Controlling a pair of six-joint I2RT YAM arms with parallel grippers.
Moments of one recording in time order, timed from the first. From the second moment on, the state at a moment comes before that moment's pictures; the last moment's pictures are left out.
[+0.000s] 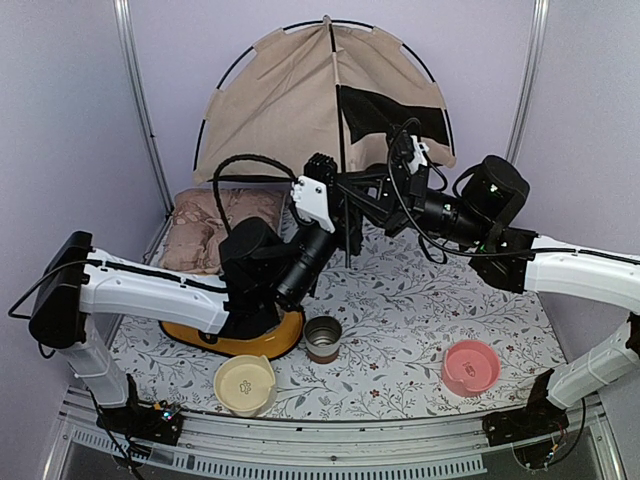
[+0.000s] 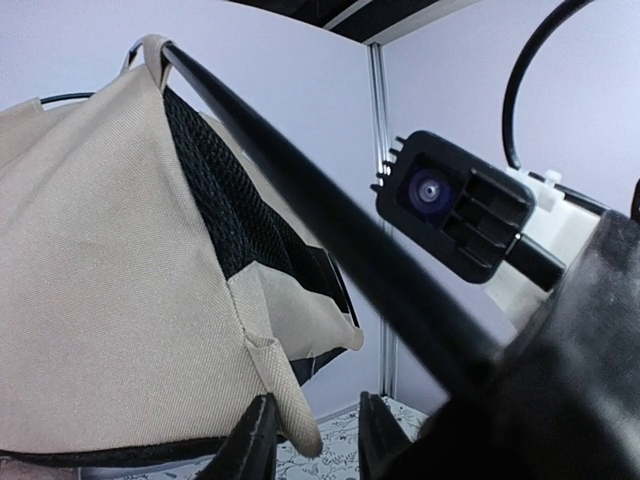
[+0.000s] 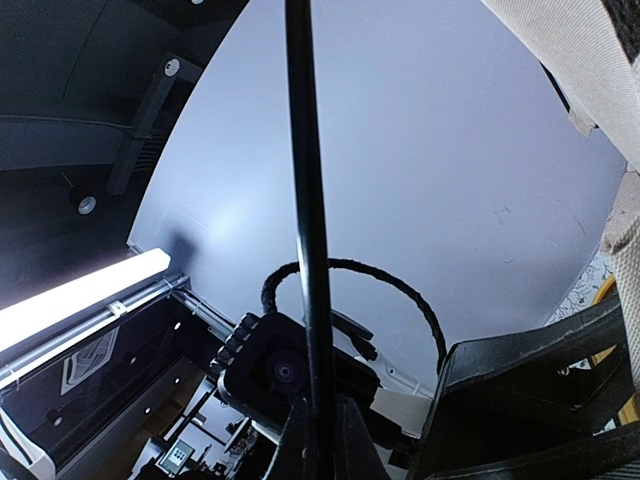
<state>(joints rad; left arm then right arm) -1.22 1.72 1.14 1.08 -0.57 0.29 0.92 1.35 1.07 0.64 -0.50 1.21</state>
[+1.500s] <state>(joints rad) -1.24 1.54 0.85 0.88 -0.56 0.04 0.92 1.33 0.95 0.49 -0.49 0.93</state>
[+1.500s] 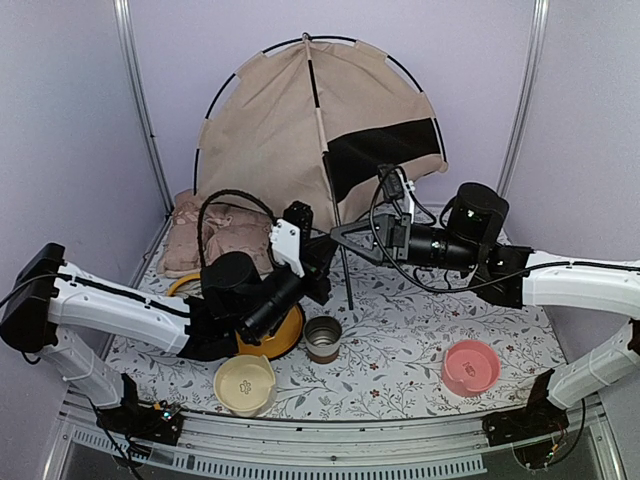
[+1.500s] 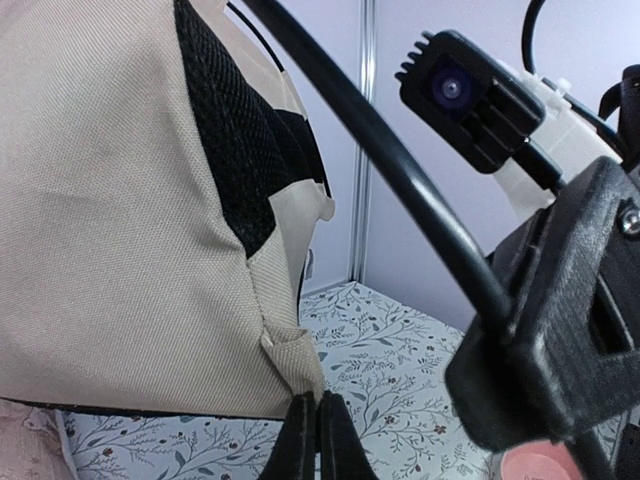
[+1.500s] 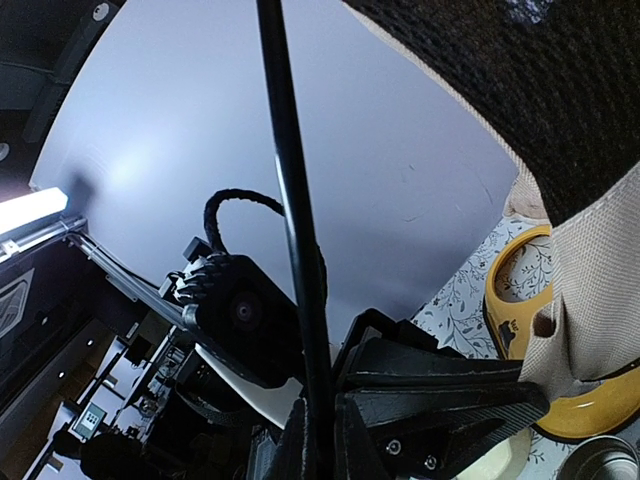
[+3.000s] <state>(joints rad) -1.53 1.43 0.73 0.54 -0.89 -0.01 0.96 1.38 0.83 0.77 -0.33 0.84</state>
